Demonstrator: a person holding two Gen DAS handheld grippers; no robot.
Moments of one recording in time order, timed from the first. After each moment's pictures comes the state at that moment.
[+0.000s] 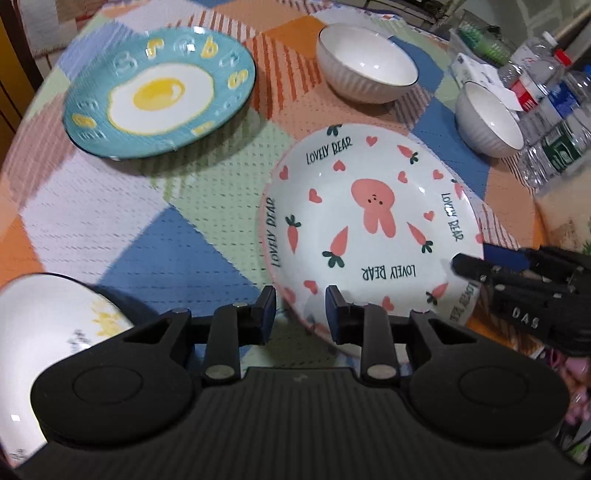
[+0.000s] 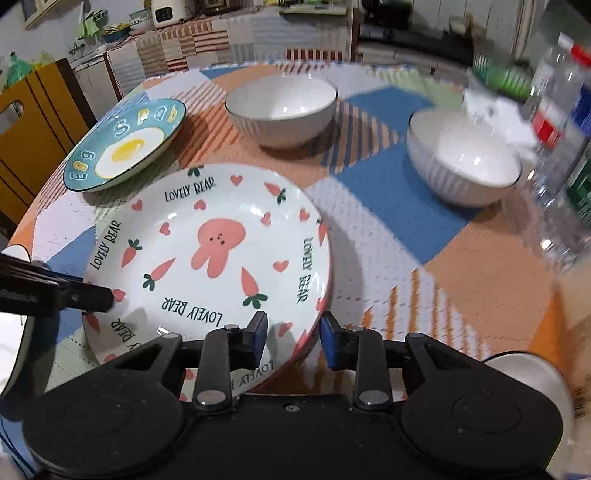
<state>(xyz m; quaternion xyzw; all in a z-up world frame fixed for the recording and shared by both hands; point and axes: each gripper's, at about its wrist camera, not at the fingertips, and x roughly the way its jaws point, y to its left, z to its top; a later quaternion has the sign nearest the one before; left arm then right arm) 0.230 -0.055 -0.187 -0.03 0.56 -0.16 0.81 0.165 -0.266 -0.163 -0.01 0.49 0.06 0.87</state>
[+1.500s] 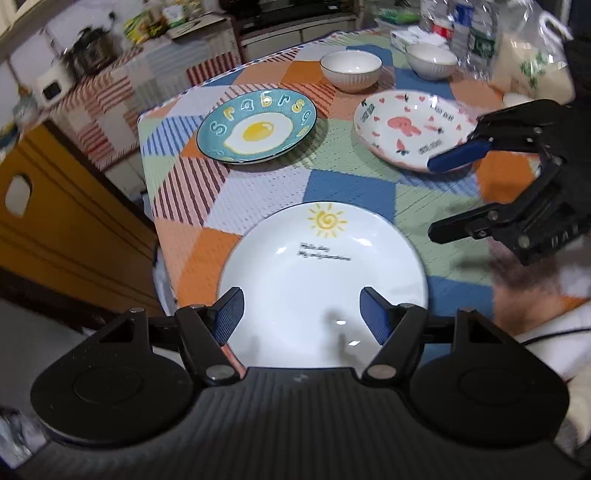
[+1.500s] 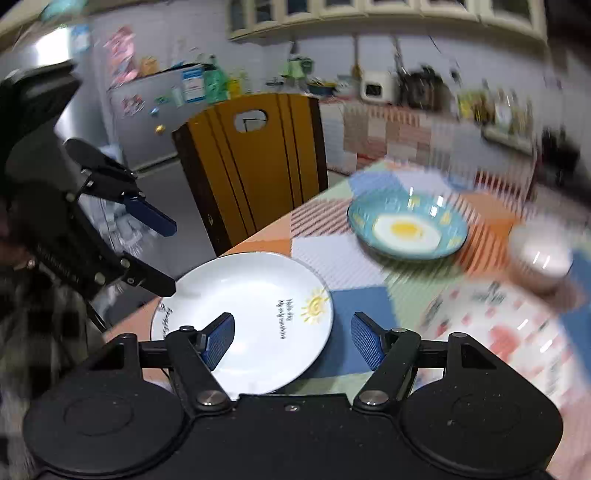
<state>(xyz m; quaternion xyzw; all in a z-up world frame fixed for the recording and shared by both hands) 0.106 0.116 -0.116 0.21 0.44 -0.23 0.84 0.064 -0.094 -0.115 -0.05 0.34 0.32 0.88</state>
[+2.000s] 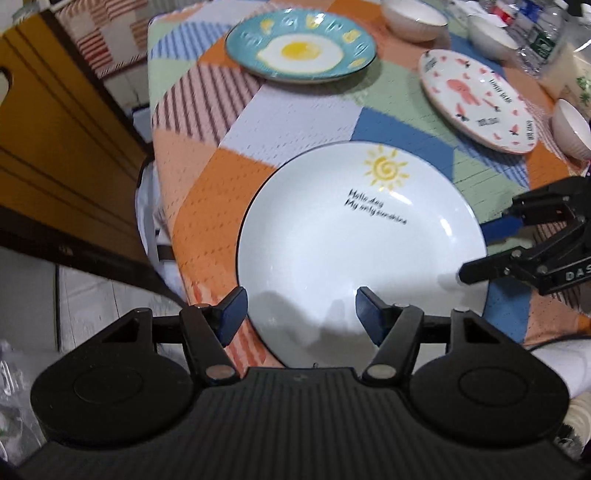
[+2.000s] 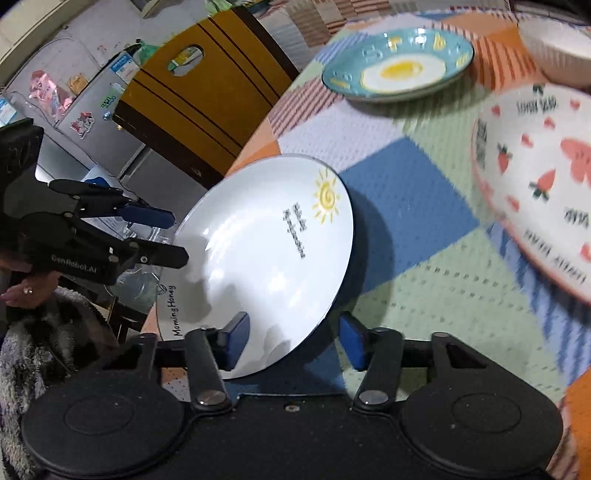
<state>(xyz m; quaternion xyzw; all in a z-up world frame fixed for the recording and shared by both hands) 0.164 0.159 -0.177 0.10 0.56 -0.20 0.80 0.097 -0.086 -0.191 0.12 0.52 0.30 0.79</state>
